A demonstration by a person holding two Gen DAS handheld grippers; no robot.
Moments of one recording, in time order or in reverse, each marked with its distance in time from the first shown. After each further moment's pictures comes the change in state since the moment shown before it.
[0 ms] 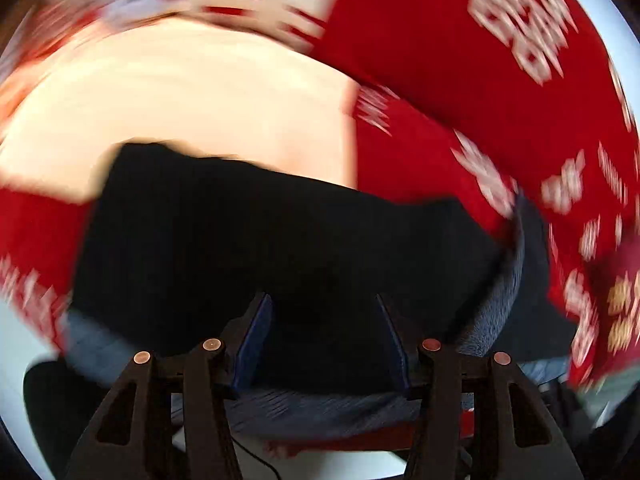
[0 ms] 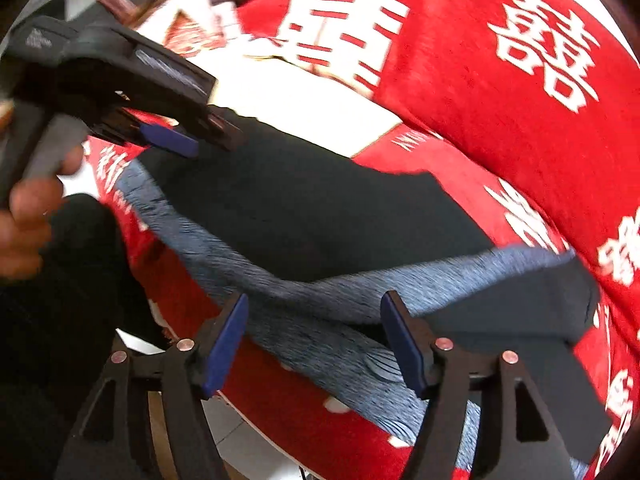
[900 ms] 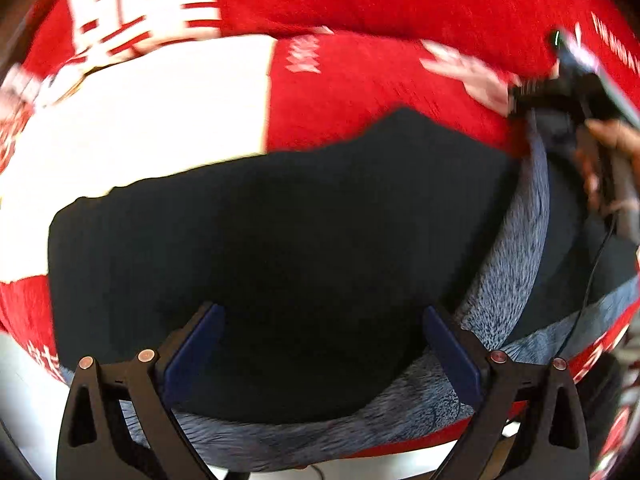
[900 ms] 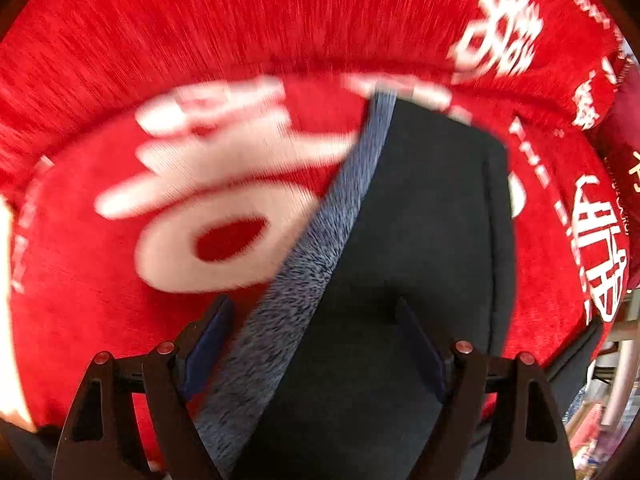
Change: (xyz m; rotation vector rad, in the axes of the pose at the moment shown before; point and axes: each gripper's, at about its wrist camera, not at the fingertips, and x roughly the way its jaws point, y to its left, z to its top) left arm 0.040 -0.084 -0.029 0.278 0.121 0.221; right arm 0.145 -0.330 0.047 0.831 0.401 -0.391
